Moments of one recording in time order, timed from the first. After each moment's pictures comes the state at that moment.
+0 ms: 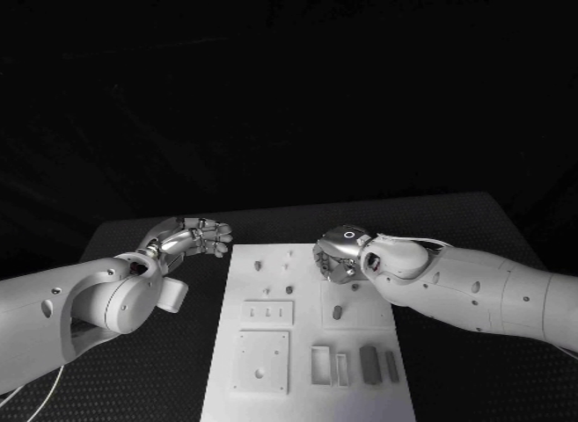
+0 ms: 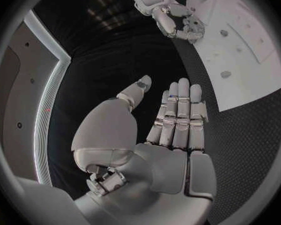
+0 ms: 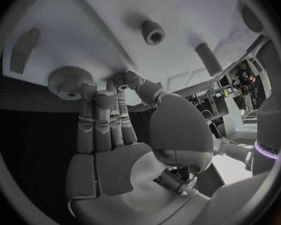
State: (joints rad) left arm 1.33 -0.90 -0.21 1.52 -0.07 -0.33 0.30; left_hand 1.09 -0.10 0.47 -0.22 0.09 0.83 0.17 0.31 0.48 1.17 0.13 0.12 0.10 1.01 0.07 0.50 0.56 0.05 0.83 -0.02 0.45 1.31; right arm 1.25 -0.59 -0.20 1.18 -1.77 -0.32 -0.03; right_hand 1.14 -0.17 0.78 -0.28 0.05 1.03 0.10 0.41 0.46 1.31 0.05 0.12 0.14 1.34 -0.05 0.92 0.97 0.23 1.21 0.00 0.70 1.31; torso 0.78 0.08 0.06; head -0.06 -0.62
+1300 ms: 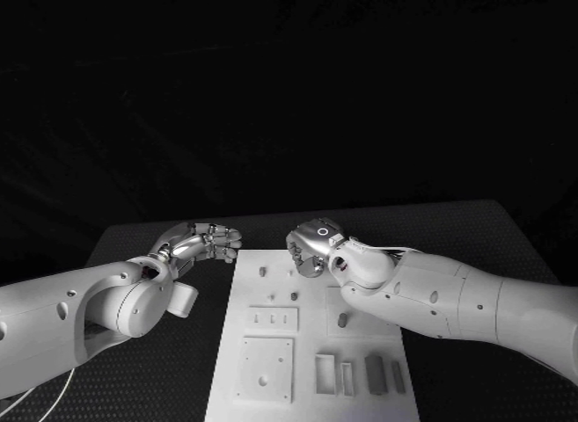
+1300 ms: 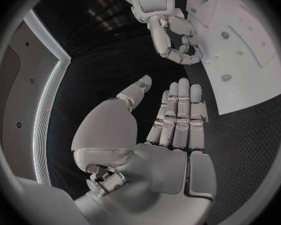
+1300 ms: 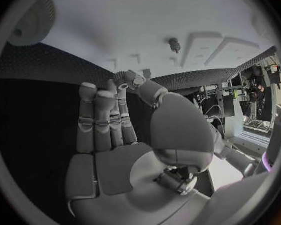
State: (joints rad) left arm 1.33 -0.88 -0.21 1.51 -0.07 -0.33 0.30; left_hand 1.09 -0.10 0.47 -0.22 0.09 0.83 0.17 0.31 0.48 1.17 0.13 0.12 0.10 1.01 0.07 0.49 0.57 0.05 0.83 -0.02 0.45 1.31; right arm 1.25 -0.42 -0.19 1.10 -1.85 -0.49 -0.20; right_hand 1.14 -0.18 0.80 -0.28 0.05 1.05 0.09 0.41 0.48 1.31 0.04 0.12 0.18 1.34 -0.06 0.94 0.98 0.22 1.20 -0.01 0.74 1.31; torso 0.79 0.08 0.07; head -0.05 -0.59
